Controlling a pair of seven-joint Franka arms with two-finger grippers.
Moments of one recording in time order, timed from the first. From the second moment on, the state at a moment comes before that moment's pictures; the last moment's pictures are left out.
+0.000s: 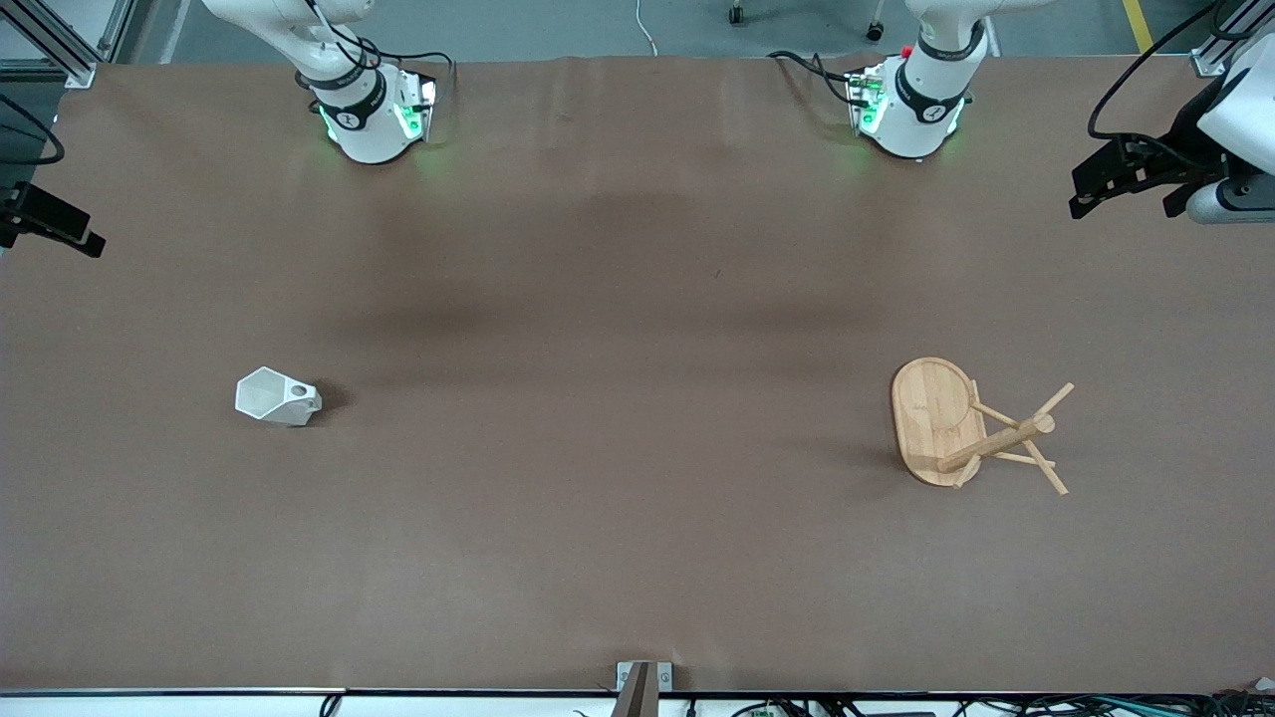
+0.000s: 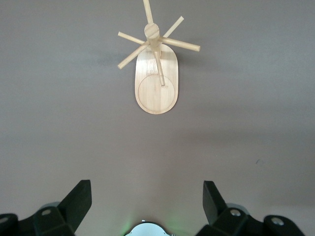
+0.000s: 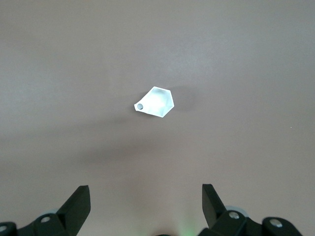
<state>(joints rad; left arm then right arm) 0.12 -0.09 -0.21 -1.57 -0.02 1.45 -0.08 -0.01 0.00 -0.10 -1.49 0.01 1.44 0.03</state>
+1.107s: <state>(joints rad) 0.13 -0.08 -0.20 -1.55 -0.02 1.45 -0.08 -0.04 0.05 -0.11 -1.66 0.01 1.68 -0.09</state>
